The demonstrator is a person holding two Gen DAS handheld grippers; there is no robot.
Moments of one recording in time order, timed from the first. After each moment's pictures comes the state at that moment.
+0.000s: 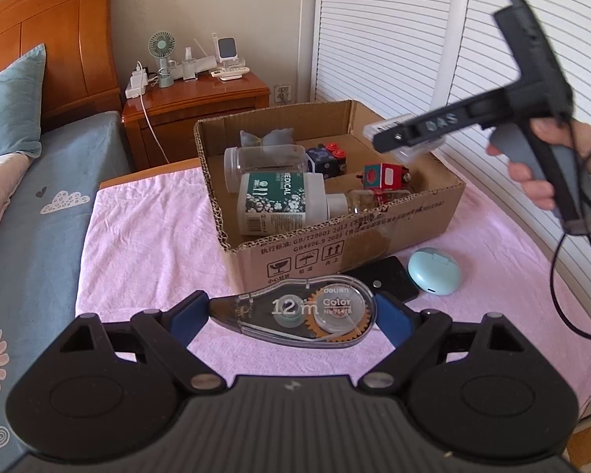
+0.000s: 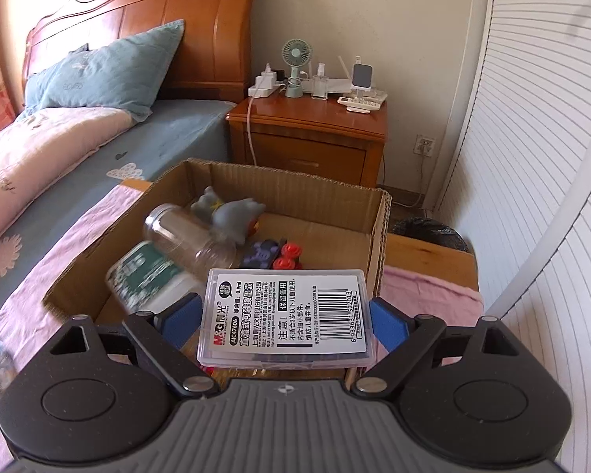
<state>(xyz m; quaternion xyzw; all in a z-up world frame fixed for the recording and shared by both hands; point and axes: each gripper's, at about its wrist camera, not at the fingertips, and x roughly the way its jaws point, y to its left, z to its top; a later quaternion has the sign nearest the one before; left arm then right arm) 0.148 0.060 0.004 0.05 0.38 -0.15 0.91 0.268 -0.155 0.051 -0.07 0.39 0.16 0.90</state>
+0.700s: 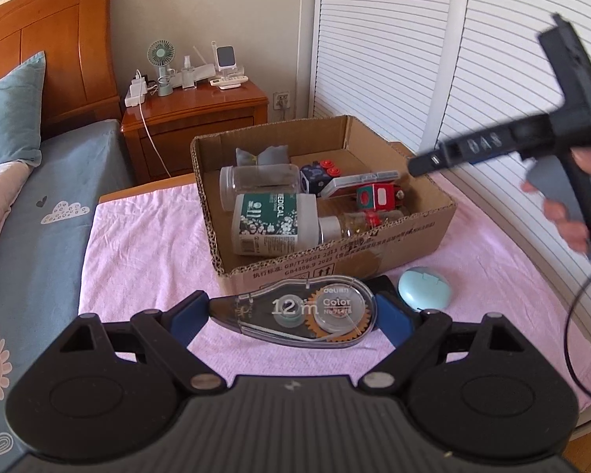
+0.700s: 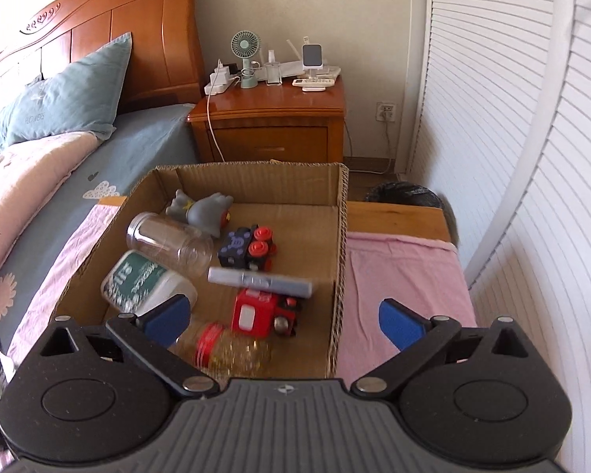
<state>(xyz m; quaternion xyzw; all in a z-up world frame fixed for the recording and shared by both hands) 0.154 0.052 0.023 0.04 0.38 -0.15 0.91 0.222 -0.176 0.071 -0.02 0.42 0.09 0.90</state>
